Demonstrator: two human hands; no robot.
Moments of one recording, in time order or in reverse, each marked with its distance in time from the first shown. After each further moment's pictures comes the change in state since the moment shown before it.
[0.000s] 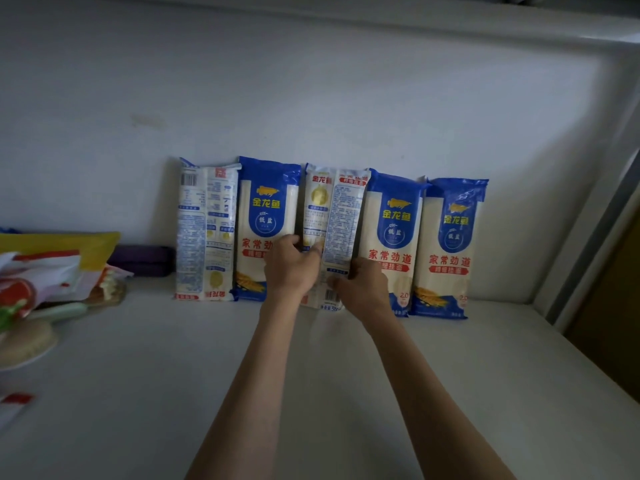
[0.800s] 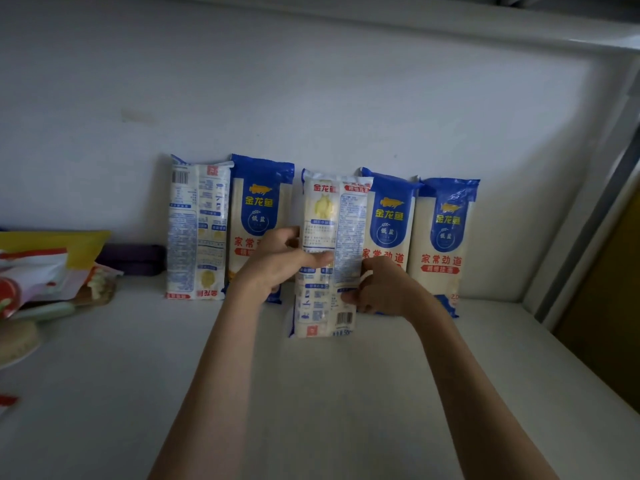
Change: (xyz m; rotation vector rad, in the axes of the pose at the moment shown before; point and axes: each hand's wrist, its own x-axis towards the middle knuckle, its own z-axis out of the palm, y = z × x) left_hand -0.003 0.019 -0.039 -0.225 -0.460 0.002; right_hand 0.000 -0.003 -0.062 -0.249 -0.413 -0.091
